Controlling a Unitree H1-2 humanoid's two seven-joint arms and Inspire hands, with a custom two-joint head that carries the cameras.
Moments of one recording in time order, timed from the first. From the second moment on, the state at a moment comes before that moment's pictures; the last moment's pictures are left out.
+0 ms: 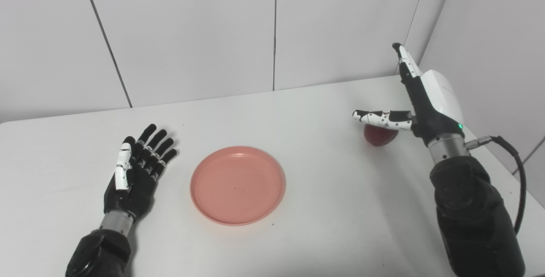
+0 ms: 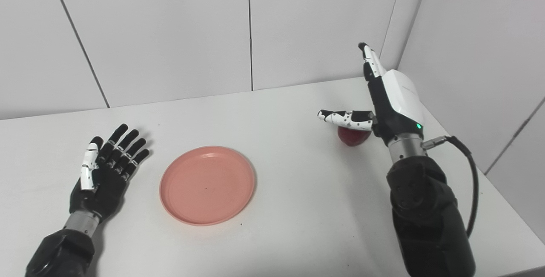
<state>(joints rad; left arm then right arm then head) -0.33 0.05 0.15 0.28 -0.45 0.20 -0.30 -0.21 -0.38 -0.15 -0.49 -0.70 0.47 0.26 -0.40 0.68</state>
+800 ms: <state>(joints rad) -0.33 0.06 0.15 0.29 -0.45 0.19 -0.30 -0.20 -0.51 -0.12 -0.31 -0.71 0.47 0.30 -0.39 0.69</state>
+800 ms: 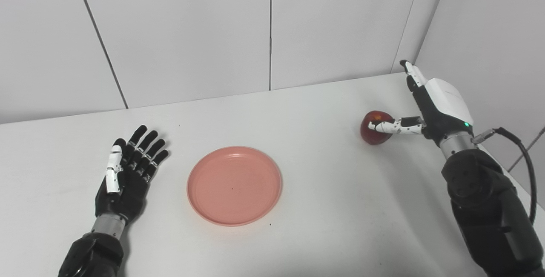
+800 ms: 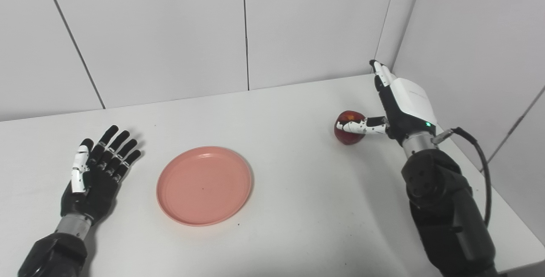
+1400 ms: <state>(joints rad) -0.33 0.06 0.15 0.26 -0.45 0.21 -0.29 -0.21 -0.50 -0.10 -0.25 -0.70 0.47 0.30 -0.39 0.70</state>
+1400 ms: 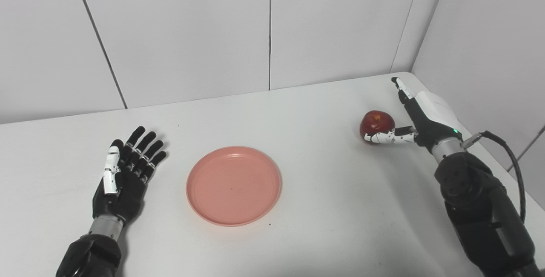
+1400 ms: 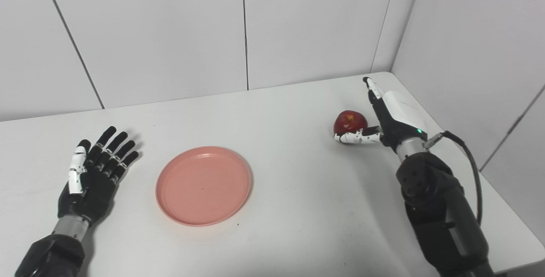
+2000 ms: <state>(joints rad) -0.32 0.06 0.15 0.26 -0.45 0.21 -0.28 -0.25 -0.49 -0.10 -0.10 -0.62 0.47 0.28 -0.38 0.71</state>
